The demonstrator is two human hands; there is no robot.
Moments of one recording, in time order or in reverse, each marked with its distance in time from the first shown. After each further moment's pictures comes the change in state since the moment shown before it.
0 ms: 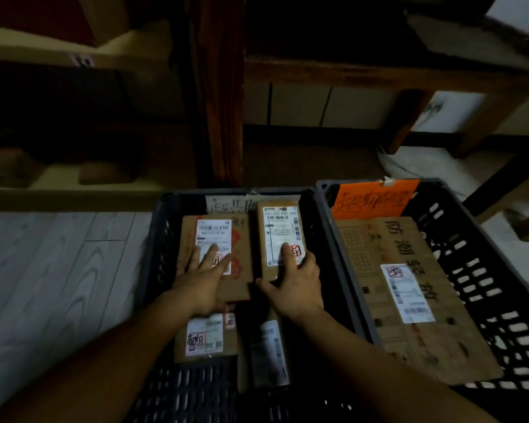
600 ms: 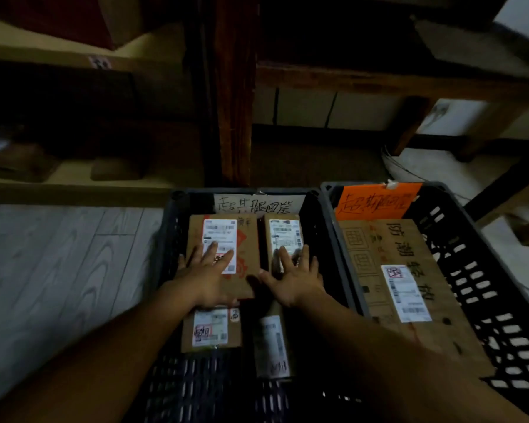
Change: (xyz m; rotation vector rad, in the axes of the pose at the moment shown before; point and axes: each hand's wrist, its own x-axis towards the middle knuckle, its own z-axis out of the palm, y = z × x) left_hand -0.016 -0.002 -0.022 -0.015 -0.078 -0.010; right_hand 0.012 -0.008 -0.008 -0.162 -0.246 0.065
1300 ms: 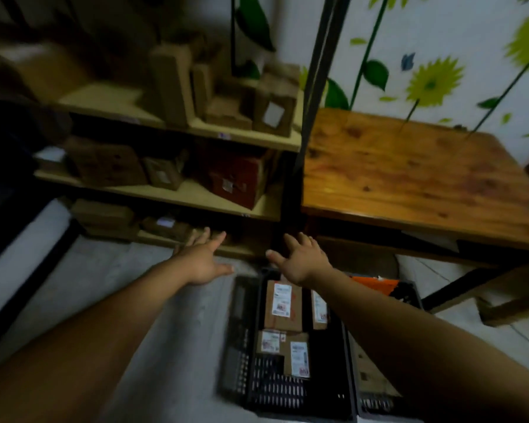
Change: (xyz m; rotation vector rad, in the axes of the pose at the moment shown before) left_hand -0.419 -0.116 -0.414 -0.336 0.191 -0.177; right_hand -0.341 -0.306 -0.362 -0.133 0.020 -0.313
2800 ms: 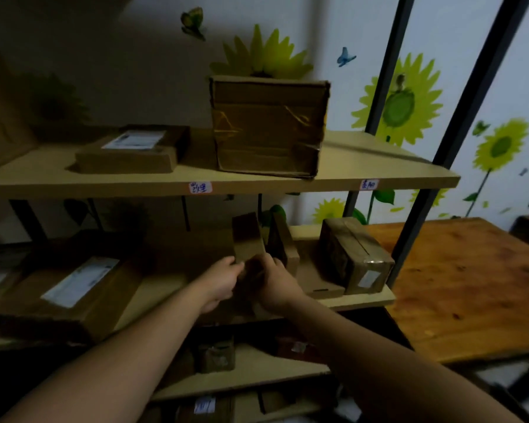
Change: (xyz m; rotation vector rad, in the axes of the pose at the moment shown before) left_hand 0.219 -0.150 -0.387 -0.866 -0.086 0.127; right_hand 0.238 -0.395 -0.177 0.388 0.415 -0.047
